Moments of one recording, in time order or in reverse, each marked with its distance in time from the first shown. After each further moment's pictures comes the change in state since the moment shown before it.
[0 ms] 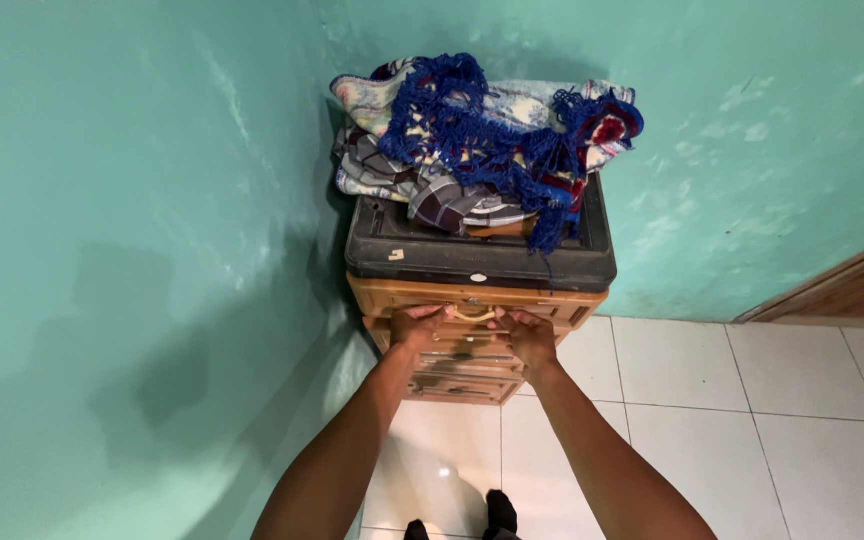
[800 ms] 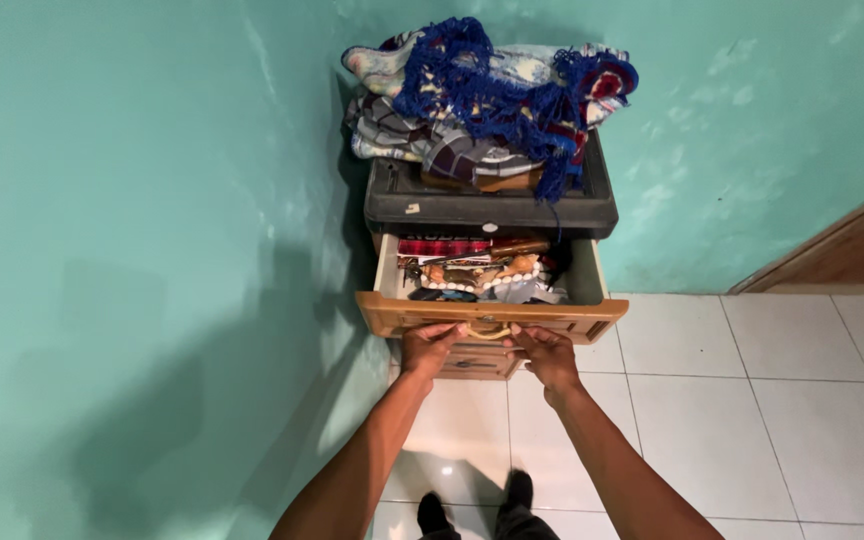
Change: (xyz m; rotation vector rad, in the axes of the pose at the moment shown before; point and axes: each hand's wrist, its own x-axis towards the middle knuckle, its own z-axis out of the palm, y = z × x) left_hand -0.118 -0.046 -0.020 -0.044 -0.014 0.014; right_hand -0.110 0.058 -0.022 -0.020 -0.003 -0.058
